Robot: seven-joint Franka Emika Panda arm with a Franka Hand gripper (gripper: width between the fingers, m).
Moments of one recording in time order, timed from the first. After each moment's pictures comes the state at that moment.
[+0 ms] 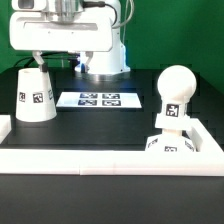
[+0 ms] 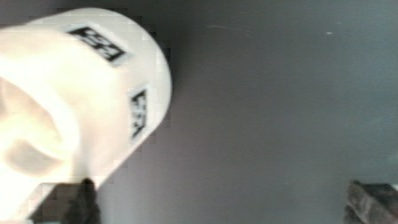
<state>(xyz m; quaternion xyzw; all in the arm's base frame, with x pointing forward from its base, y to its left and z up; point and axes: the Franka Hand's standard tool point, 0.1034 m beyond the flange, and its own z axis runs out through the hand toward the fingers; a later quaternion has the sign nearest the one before) 0.421 -0.106 0.105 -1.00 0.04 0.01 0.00</state>
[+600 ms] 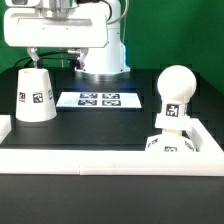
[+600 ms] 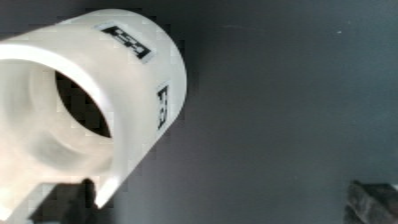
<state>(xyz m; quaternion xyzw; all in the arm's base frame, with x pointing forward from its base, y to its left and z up) 0.419 -0.110 0.104 -1.00 0.03 0.01 0.00</state>
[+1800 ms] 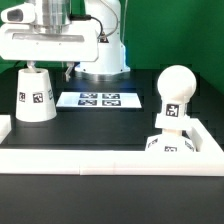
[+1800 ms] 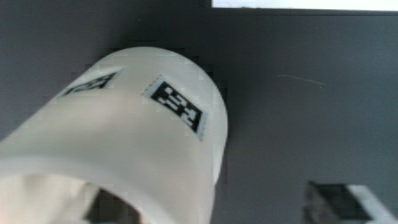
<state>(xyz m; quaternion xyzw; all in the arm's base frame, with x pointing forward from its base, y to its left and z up) 0.396 -0.128 0.073 -1.00 0.00 0.02 -0.01</state>
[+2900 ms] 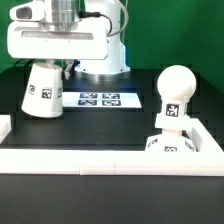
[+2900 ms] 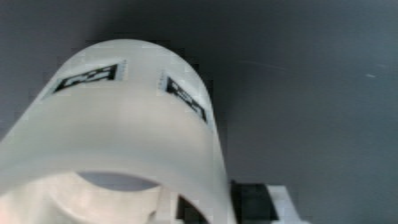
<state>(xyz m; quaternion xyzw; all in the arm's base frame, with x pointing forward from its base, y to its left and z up) 0.406 -0.100 0.083 -1.00 0.01 0.01 0.00</state>
